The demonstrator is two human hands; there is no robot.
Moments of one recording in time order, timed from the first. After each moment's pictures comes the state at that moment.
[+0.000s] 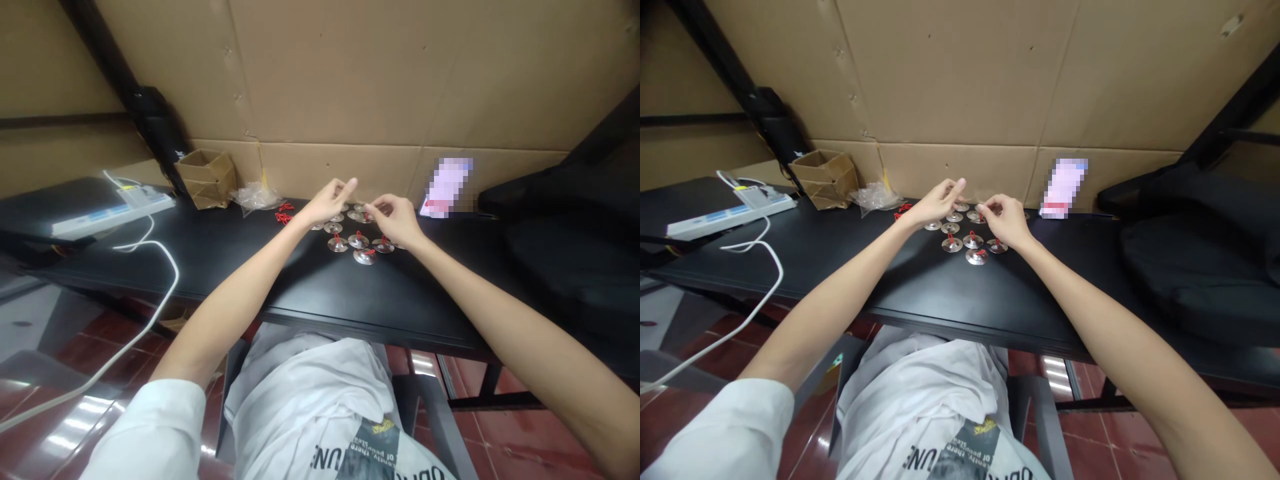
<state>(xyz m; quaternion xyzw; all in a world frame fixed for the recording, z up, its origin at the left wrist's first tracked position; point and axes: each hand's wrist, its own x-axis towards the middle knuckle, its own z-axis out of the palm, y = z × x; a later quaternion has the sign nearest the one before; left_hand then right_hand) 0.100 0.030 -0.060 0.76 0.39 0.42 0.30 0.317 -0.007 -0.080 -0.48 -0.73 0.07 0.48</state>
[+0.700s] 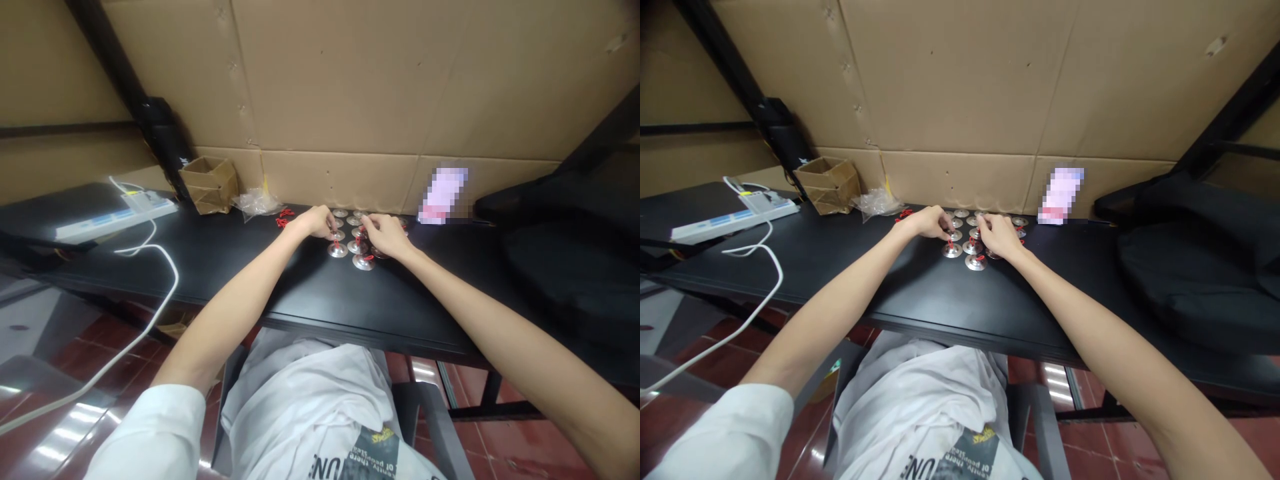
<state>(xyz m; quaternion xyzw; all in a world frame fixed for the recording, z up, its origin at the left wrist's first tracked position) 0.073 0.034 -0.058 0.84 0.49 0.13 0.18 0.310 -0.011 -0.091 -0.55 -0.76 0.04 0.35</state>
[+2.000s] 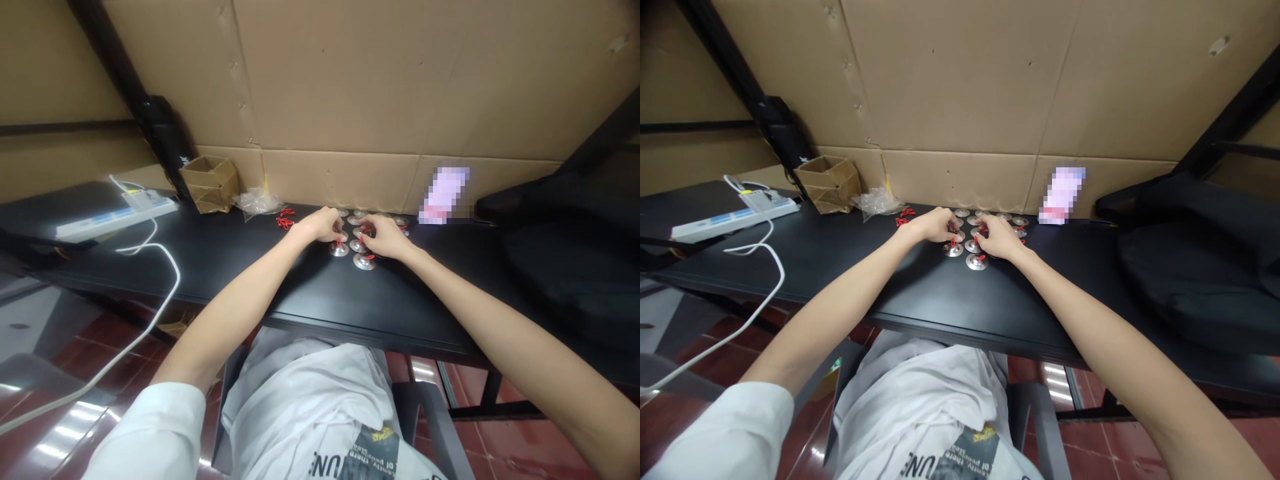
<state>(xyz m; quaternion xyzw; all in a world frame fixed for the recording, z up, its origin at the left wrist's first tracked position) 0.084 0.027 -0.063 0.89 0.44 0.11 0.10 0.318 0.000 -0.102 -0.50 -0.82 0.03 0.29</state>
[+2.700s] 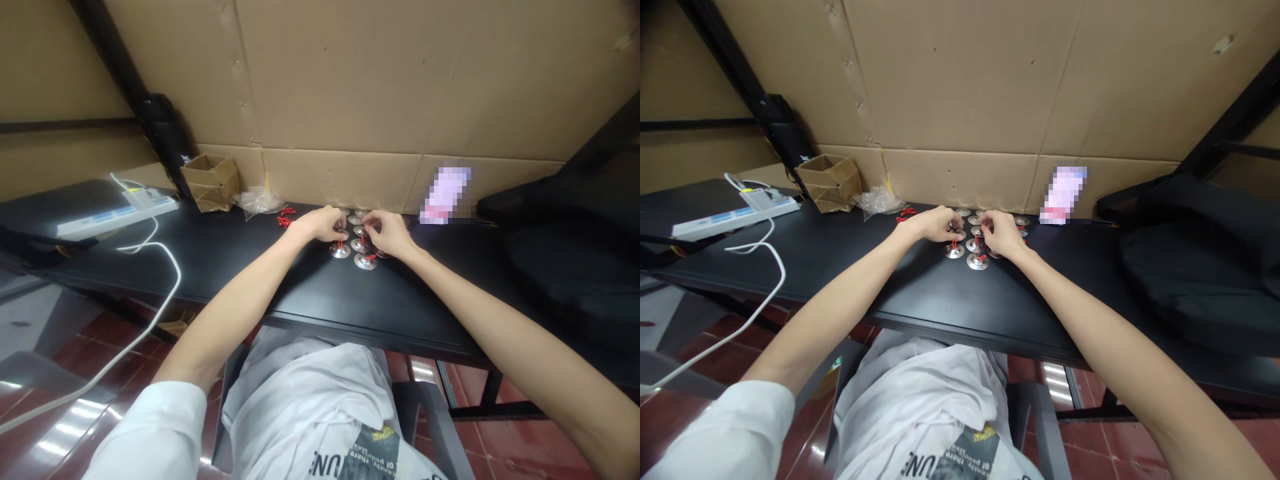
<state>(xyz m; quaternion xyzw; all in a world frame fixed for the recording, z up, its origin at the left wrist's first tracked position) 0.079 0.028 -0.061 0.90 0.41 0.11 0.07 0.318 0.001 -0.099 -0.49 -0.78 0.04 0.39</state>
